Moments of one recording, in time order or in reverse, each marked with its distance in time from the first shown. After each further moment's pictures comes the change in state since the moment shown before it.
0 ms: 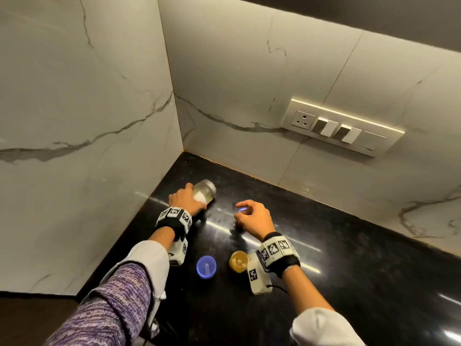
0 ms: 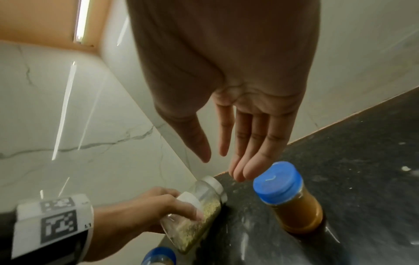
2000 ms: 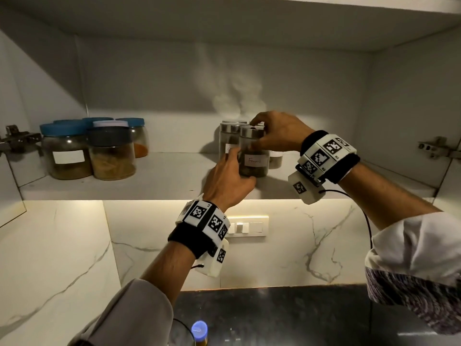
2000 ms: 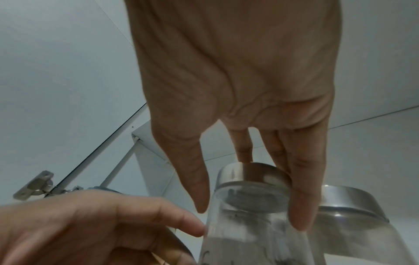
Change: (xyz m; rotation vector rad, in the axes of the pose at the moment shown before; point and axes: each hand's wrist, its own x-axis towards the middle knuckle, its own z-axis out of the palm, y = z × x) left_hand -0.303 0.320 -0.273 -0.356 0.378 1.135; right_hand -0.278 -0.322 -0.375 -0.694 0.758 -0.398
